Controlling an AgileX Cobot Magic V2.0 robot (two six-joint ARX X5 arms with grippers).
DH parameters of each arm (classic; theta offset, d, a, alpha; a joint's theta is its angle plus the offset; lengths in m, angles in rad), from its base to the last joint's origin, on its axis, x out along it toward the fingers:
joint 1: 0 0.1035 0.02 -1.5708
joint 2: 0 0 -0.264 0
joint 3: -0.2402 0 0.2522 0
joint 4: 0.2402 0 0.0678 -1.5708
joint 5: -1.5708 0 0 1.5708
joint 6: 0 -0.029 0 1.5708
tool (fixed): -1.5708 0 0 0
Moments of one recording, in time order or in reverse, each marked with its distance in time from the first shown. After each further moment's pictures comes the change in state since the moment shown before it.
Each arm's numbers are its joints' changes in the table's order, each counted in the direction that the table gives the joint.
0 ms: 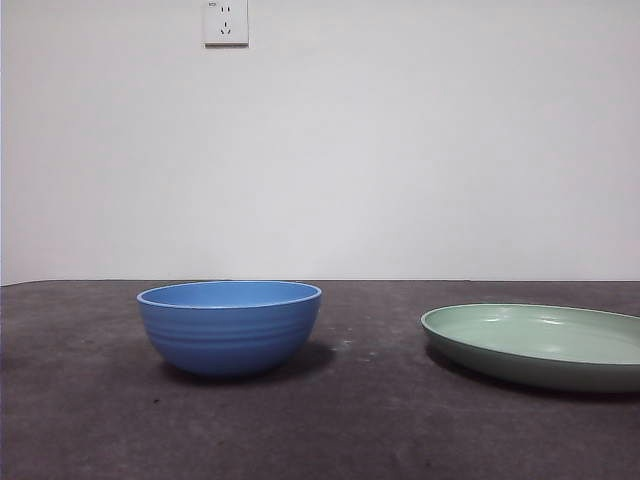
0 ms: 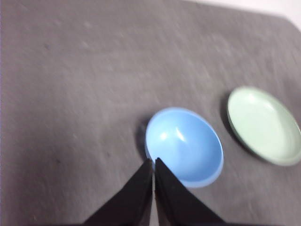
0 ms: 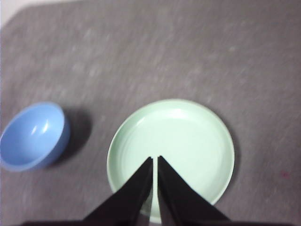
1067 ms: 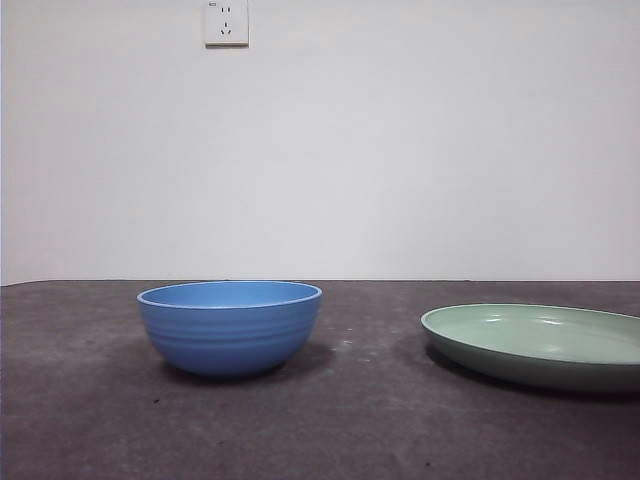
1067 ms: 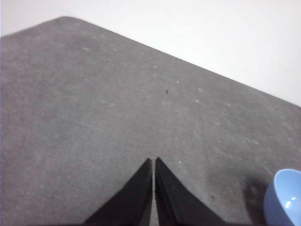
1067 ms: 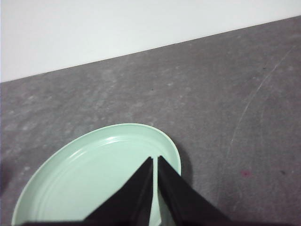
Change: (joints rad) left arm 0.035 -0.717 0.807 -0.510 -0.449 0.314; right arm -0.023 -0.687 0.832 -0.603 0.237 -0.215
